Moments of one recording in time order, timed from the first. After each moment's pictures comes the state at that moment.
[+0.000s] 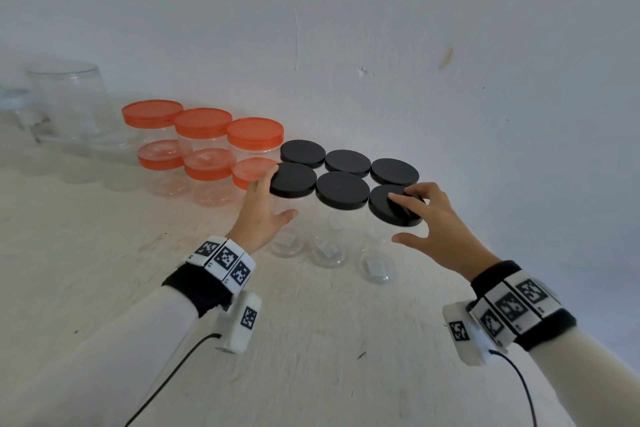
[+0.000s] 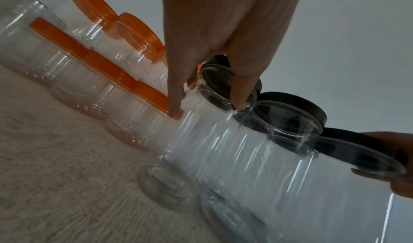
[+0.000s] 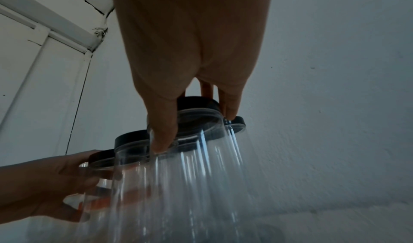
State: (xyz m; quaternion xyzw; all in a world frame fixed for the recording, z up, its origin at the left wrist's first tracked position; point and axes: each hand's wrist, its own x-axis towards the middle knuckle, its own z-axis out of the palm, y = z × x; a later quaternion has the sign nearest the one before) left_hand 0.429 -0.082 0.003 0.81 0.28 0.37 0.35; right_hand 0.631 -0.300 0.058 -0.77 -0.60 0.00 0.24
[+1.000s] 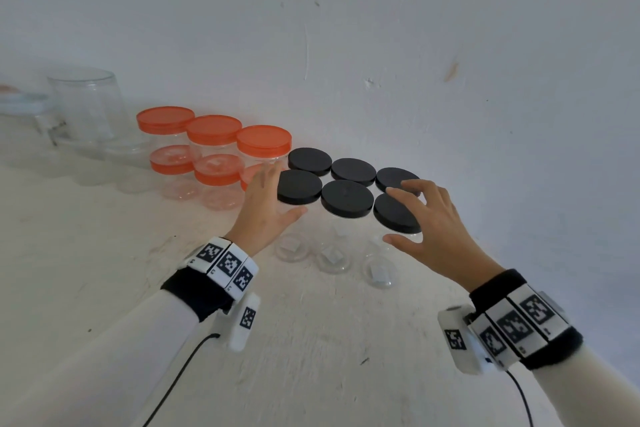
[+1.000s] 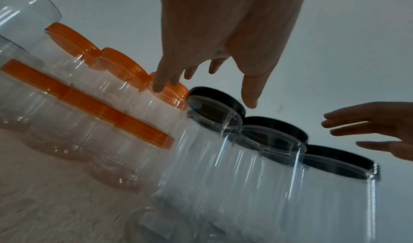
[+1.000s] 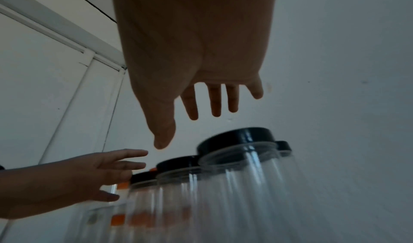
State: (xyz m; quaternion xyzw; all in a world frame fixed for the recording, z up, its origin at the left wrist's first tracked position) left_hand 0.412 -0.097 0.035 0.84 0.27 0.37 0.28; right_hand 0.601 -0.299 0.082 -0.77 -0.60 -0.09 0.19
